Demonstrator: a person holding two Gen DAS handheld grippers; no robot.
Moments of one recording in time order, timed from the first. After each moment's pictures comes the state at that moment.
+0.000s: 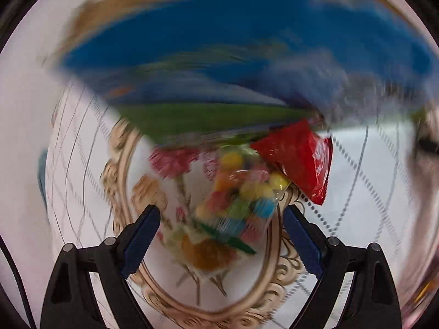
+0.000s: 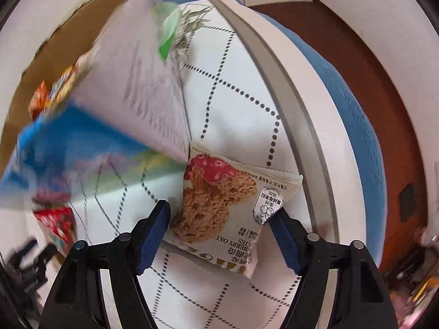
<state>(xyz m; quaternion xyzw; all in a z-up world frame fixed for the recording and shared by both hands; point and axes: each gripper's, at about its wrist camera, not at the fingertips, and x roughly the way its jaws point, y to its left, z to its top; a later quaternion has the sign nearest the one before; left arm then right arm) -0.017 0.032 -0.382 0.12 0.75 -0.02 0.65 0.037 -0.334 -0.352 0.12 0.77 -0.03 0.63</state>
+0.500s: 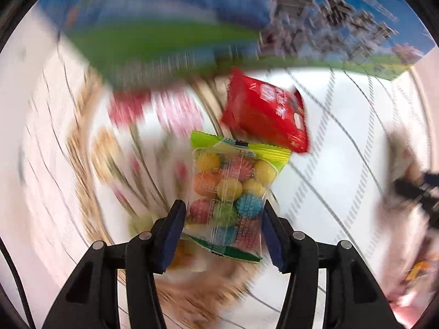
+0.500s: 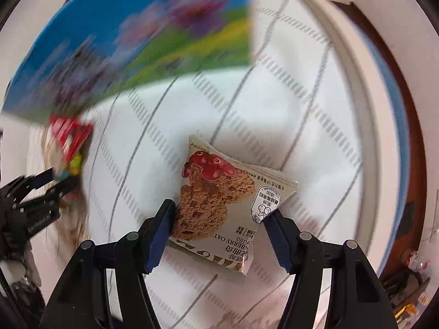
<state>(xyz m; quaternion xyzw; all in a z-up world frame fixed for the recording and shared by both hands) -0.082 0.013 -0.375 0.04 0.79 -0.05 0.61 -0.044 -0.274 -0.328 0.08 0.80 0.07 0.59</state>
